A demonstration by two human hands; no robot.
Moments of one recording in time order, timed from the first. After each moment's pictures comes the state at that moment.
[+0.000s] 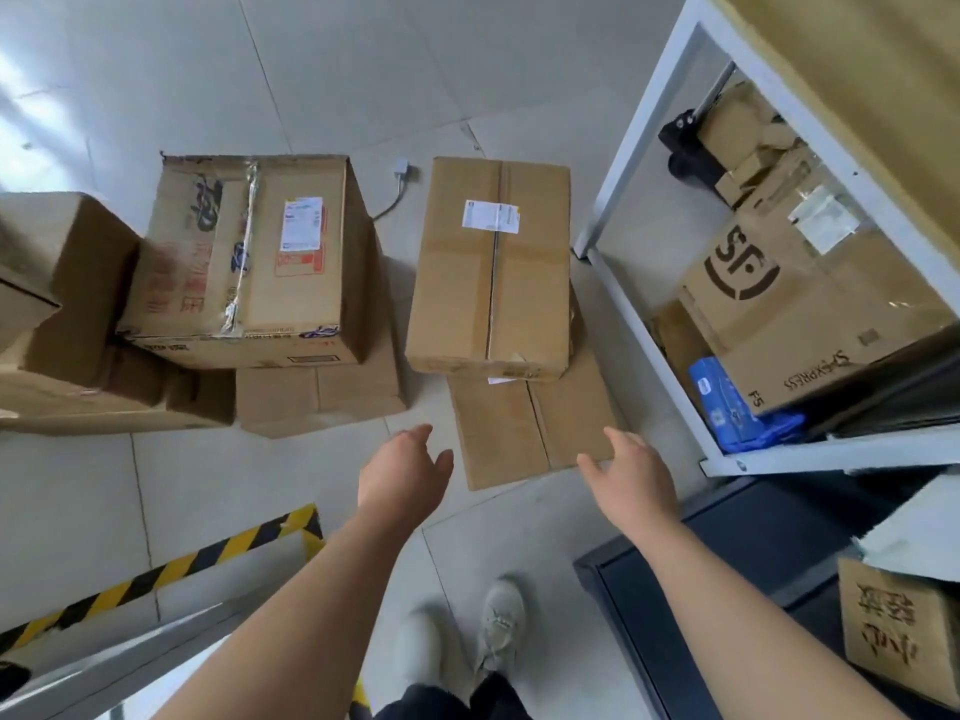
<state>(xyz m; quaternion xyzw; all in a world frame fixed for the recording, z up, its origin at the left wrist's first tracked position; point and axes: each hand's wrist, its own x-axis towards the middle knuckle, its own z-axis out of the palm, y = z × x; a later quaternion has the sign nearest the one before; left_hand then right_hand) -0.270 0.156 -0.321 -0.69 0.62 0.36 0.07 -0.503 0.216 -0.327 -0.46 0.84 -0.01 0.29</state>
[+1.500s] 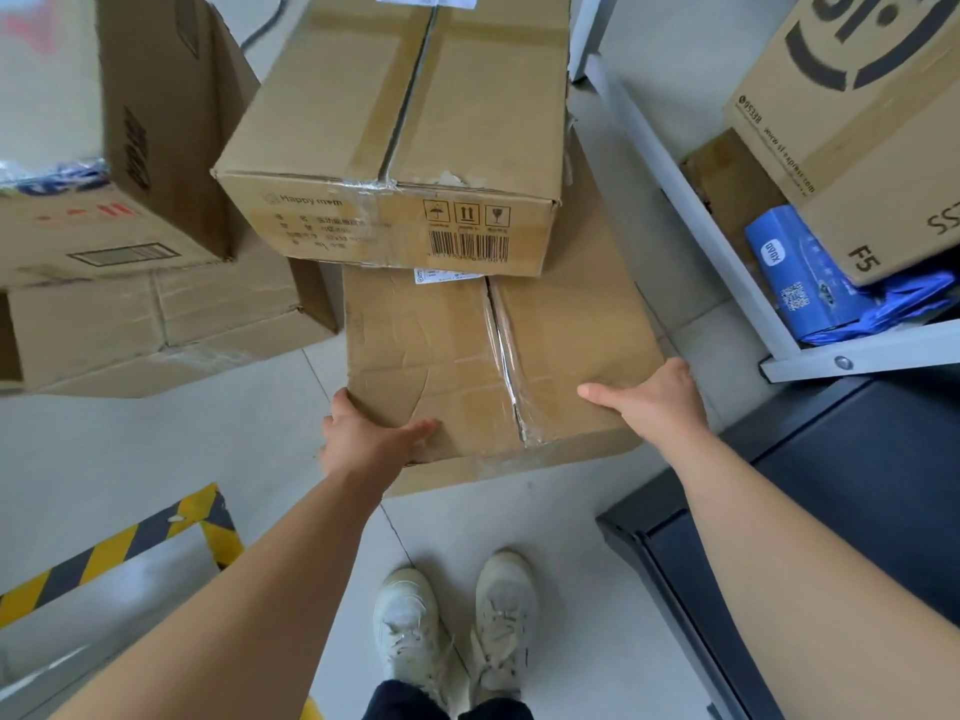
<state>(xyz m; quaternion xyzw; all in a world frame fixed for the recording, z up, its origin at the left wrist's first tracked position) -0.287 0.157 -0.662 -0.79 0.36 0.49 -0.05 -0.572 0.202 -0.625 -0.21 0.90 -0.04 0.37</state>
